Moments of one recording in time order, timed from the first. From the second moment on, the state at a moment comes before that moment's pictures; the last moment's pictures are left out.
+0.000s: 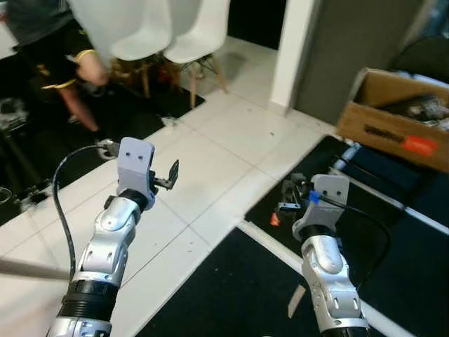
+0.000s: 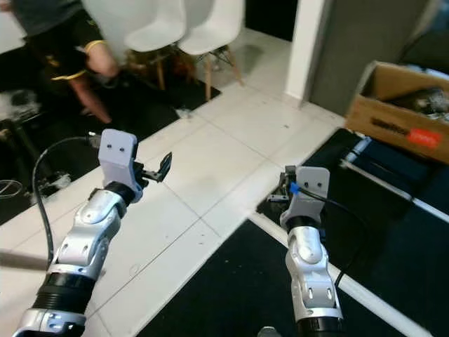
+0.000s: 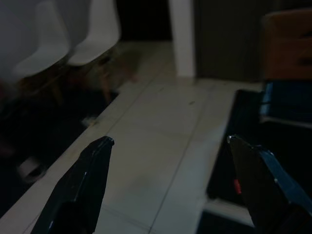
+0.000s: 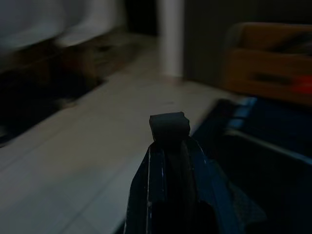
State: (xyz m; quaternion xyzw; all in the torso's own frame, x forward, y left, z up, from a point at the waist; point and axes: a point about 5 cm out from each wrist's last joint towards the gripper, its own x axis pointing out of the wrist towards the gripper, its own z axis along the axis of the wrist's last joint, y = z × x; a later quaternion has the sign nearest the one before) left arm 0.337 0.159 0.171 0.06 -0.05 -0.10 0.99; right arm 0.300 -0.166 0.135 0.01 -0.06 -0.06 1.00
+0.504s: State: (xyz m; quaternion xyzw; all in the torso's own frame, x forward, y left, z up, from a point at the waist) left arm 0.336 0.157 0.170 0.05 -0.05 -0.11 0.99; right arm 0.301 -0.169 0.140 0.00 -0.07 -0.06 1.00
